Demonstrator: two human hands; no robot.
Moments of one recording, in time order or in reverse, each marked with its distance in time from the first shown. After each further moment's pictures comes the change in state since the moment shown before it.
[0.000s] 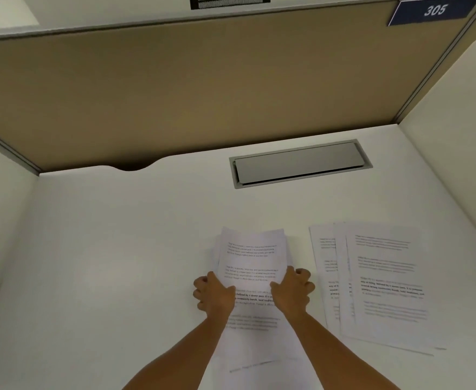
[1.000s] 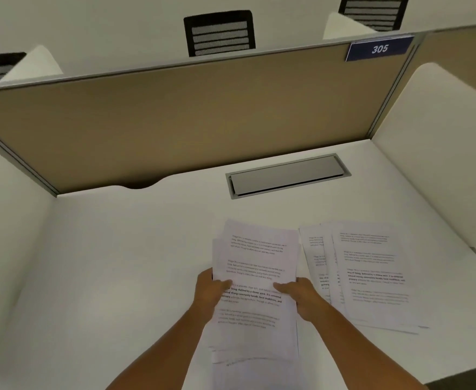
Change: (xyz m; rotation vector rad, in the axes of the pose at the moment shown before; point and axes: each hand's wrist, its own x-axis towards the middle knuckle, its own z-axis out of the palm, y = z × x) left_hand -0.050 -0.021 -0.070 -0.682 -0.352 0.229; right_hand -0.034 0.042 -0.049 0.925 -0.523 0.129
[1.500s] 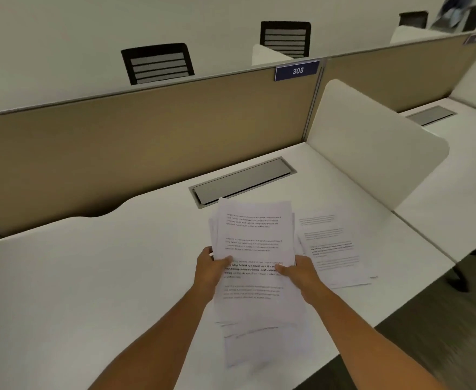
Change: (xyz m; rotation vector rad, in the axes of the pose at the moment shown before) left_hand -0.029 0.050 0.019 -0.024 -0.217 0.153; right_hand -0.093 0.007 -0.017 -0.042 0.314 -0.394
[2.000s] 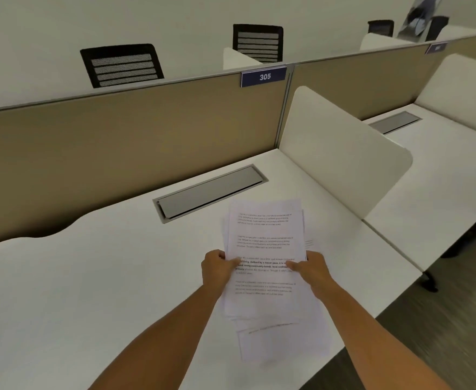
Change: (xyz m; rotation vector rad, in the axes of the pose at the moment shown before) left_hand 0.066 0.020 0.153 0.388 0.066 0.069; right_hand 0.079 -0.030 -0.138 -0.039 0.187 0.046
